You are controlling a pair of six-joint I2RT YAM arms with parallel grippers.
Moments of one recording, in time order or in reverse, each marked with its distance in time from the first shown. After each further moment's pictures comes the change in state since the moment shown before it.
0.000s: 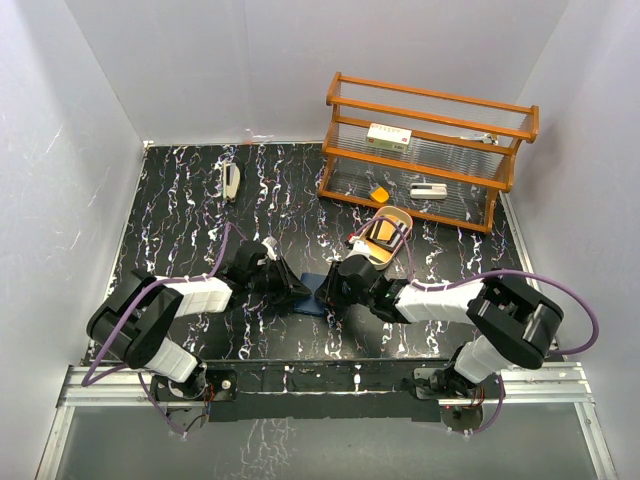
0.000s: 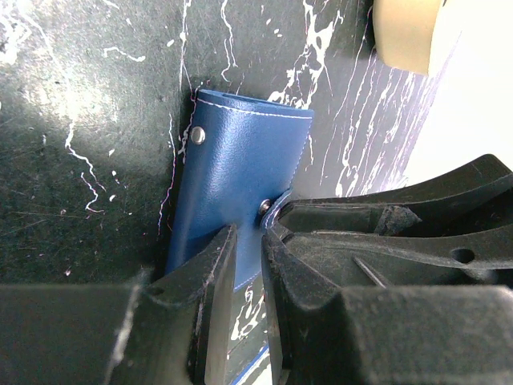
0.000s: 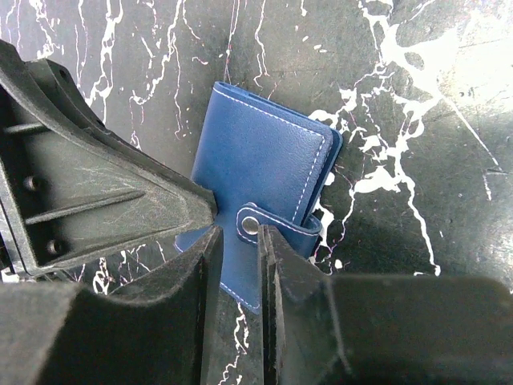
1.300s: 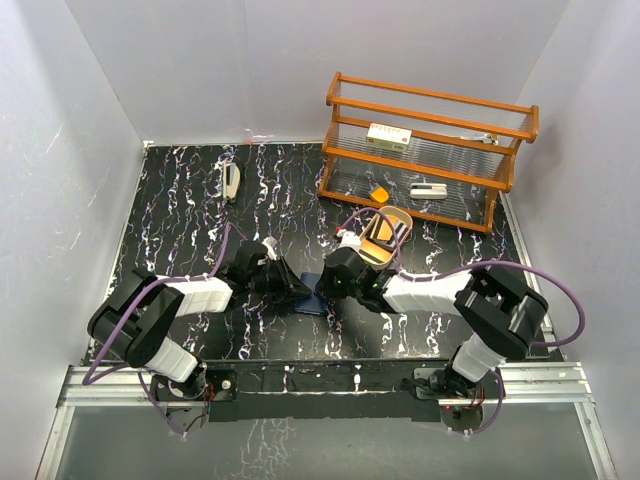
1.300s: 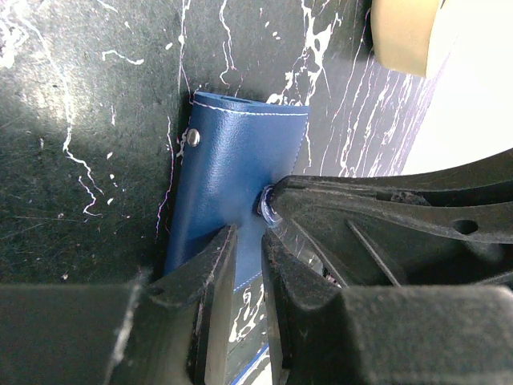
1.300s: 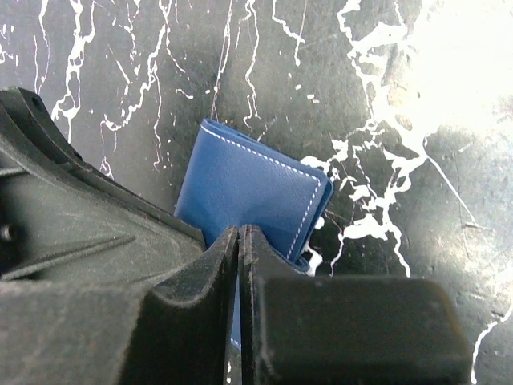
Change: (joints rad) left arm -0.001 0.007 -0.001 0.014 0.000 -0.009; right arm 0.004 0.079 0.122 -0.111 0.068 -0.103
